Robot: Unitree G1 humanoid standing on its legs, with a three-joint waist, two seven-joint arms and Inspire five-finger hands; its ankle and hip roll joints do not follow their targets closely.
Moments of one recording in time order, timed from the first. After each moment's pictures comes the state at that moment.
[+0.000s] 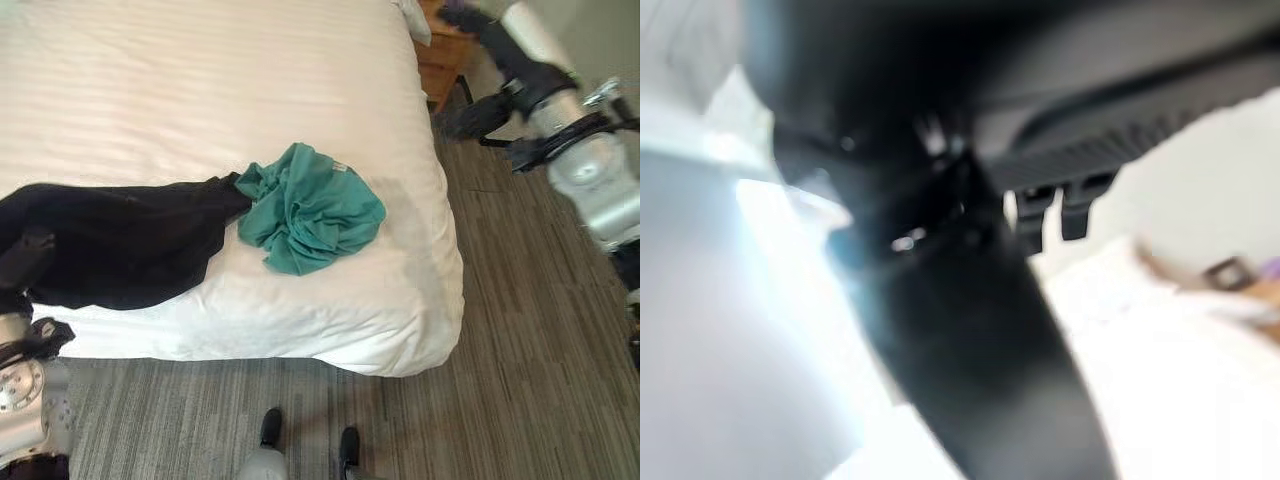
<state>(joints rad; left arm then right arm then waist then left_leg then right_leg) 0.03 0.65 0.40 0.22 -0.63 -0.40 0.25 -1.19 -0.92 0.70 0.61 0.01 -0.18 -0.07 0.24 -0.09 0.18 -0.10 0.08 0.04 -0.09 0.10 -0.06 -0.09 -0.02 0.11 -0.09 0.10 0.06</state>
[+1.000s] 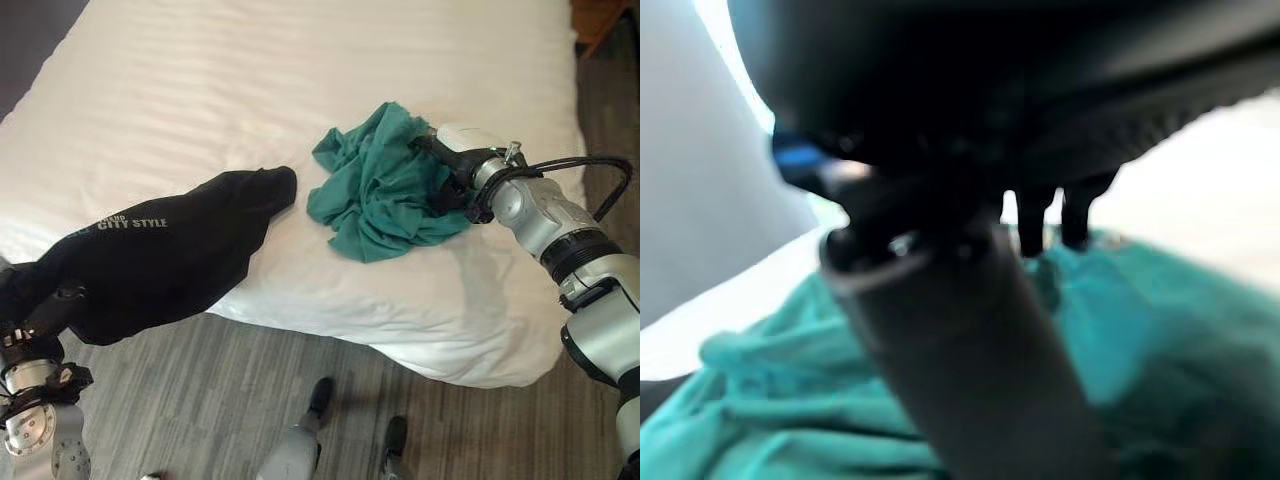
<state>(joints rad) 0.18 0.57 0.34 0.22 -0.74 -0.40 0.15 -1.24 -0.73 0.84 1.01 -0.25 -0.15 -0.03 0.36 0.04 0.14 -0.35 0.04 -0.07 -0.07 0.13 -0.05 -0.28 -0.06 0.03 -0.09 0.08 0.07</state>
